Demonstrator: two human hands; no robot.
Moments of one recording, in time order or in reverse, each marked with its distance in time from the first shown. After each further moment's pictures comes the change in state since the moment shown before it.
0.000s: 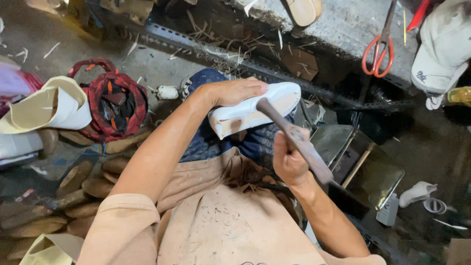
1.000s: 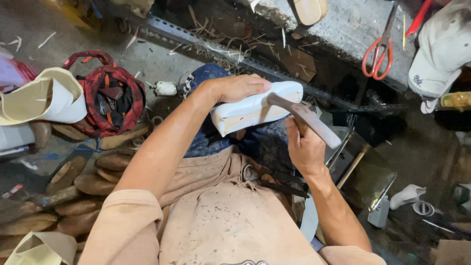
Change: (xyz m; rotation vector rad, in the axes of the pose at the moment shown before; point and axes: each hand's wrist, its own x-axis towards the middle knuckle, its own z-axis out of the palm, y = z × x) left_hand 0.004 -0.005 0.004 0.049 0.029 0.069; right_hand 0.017 0.050 -0.014 0.042 0.089 -0.133
